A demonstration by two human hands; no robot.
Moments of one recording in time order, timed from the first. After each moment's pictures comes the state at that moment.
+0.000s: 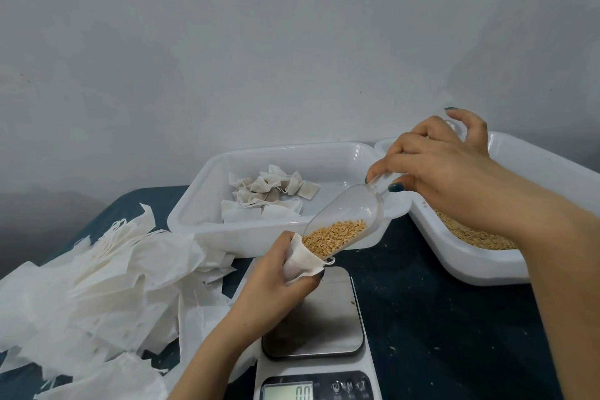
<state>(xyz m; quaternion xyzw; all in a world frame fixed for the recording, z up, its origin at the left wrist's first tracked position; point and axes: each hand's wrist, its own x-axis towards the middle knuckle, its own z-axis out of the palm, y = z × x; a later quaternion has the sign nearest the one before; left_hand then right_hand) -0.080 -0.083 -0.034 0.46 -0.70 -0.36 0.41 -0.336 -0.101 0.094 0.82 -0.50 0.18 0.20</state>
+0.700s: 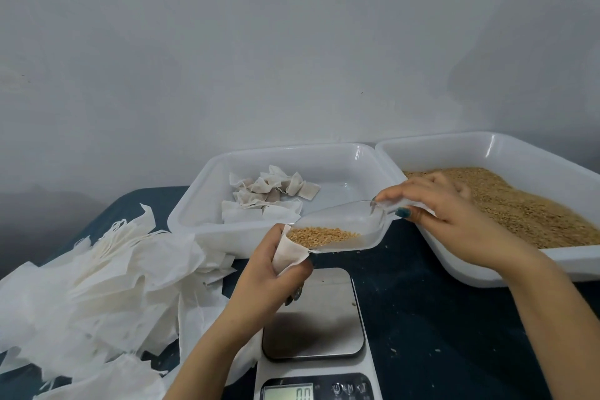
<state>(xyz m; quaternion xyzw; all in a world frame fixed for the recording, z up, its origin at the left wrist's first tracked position) -0.076 -0.081 -0.027 0.41 -0.65 -0.43 0.47 -0.348 -0.099 0.040 0.80 -0.50 0.31 -0.10</state>
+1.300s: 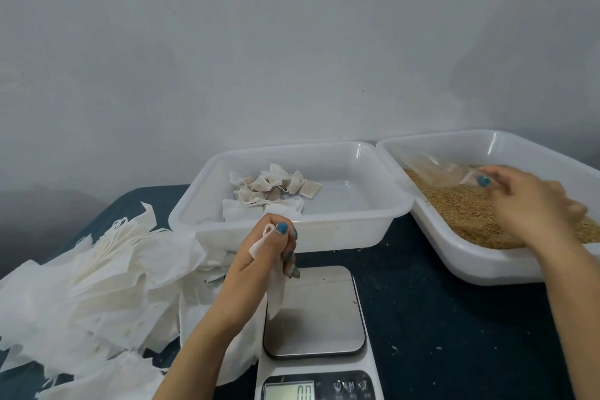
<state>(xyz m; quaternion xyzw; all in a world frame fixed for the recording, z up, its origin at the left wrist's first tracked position) -0.070 -0.079 -0.010 0.36 -0.63 -0.45 0.52 -0.419 -0.125 0.019 0.53 -0.78 0.34 -0.03</state>
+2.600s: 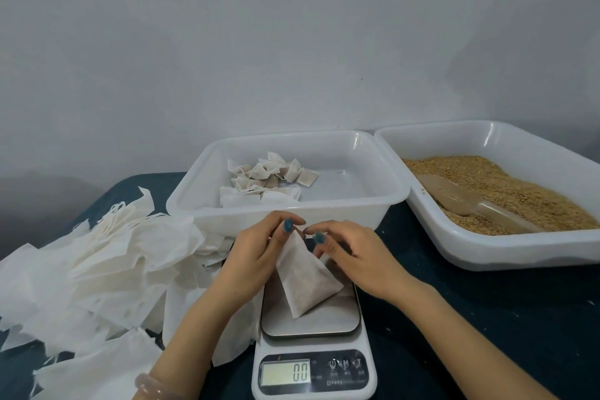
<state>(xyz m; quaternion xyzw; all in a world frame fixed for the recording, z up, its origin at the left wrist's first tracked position) -0.055 -0.110 -0.042 0.47 -0.76 -0.22 0.40 -0.264 -0.115 -0.051 0.79 -0.46 0.31 -0.25</state>
